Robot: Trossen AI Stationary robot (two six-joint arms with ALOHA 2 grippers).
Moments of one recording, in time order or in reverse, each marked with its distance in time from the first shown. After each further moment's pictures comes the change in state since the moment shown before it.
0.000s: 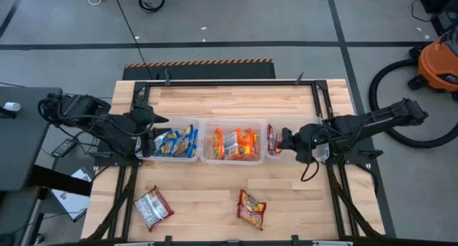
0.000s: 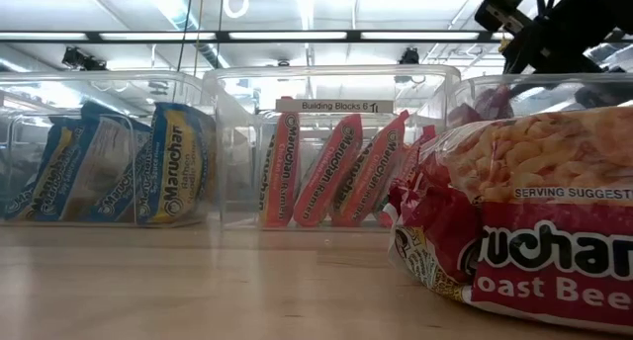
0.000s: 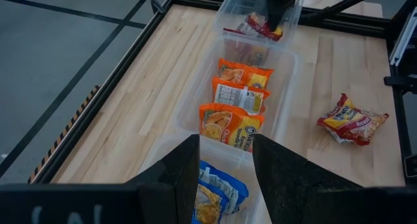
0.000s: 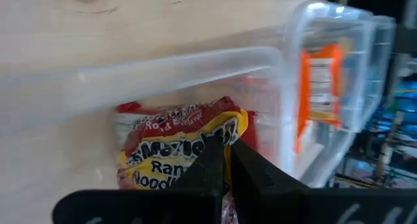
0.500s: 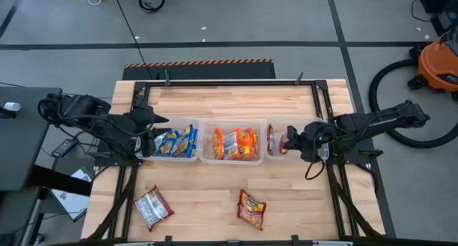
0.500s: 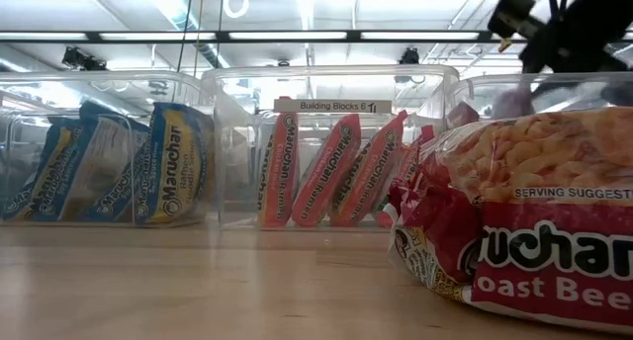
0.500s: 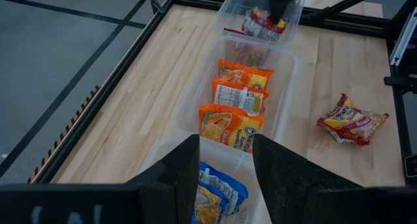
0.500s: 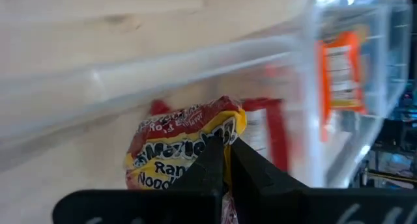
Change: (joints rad) left arm 0.000 0.000 0.000 0.000 0.000 0.000; right arm -0.017 -0.099 -0.005 -0.111 -0.067 0.123
